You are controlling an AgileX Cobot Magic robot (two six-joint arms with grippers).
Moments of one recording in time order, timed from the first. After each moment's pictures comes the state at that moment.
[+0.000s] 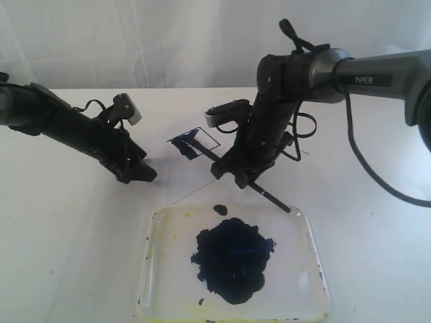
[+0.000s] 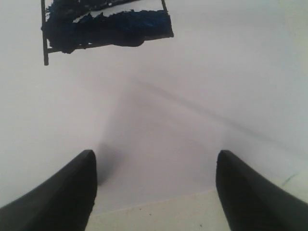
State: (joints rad) left arm -0.18 2.20 -1.47 -0.99 0.74 1.67; right arm 0.44 2.19 -1.65 0.18 0.92 -0.29
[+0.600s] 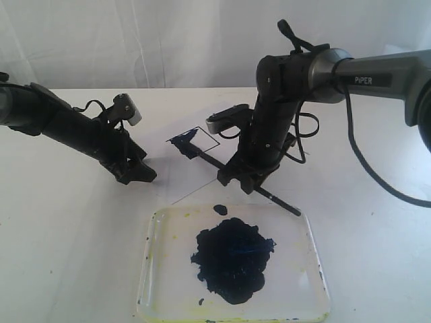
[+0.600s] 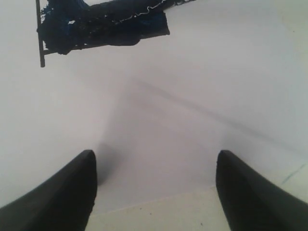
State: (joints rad) left arm -0.18 2.20 -1.47 -0.98 0.74 1.68; right arm 0.44 2.19 -1.65 0.14 0.98 -0.33
